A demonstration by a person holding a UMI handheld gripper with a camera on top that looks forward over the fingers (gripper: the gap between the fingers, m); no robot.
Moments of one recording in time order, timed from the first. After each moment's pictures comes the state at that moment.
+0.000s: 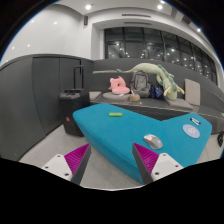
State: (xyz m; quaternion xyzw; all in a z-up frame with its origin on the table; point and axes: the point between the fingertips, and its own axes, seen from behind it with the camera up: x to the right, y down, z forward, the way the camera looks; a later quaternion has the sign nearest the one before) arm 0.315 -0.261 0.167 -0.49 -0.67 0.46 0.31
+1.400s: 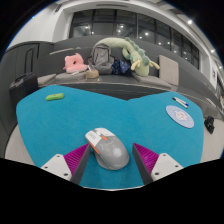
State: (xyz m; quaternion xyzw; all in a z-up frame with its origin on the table) arm 0.066 -0.086 -0.014 -0.62 -0.62 0.32 0.35
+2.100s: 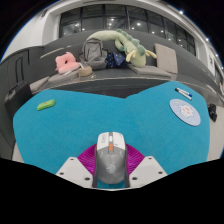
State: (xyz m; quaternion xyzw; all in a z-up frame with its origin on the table) arm 0.016 -0.078 -0.022 -0.67 -0.60 0.32 0.30
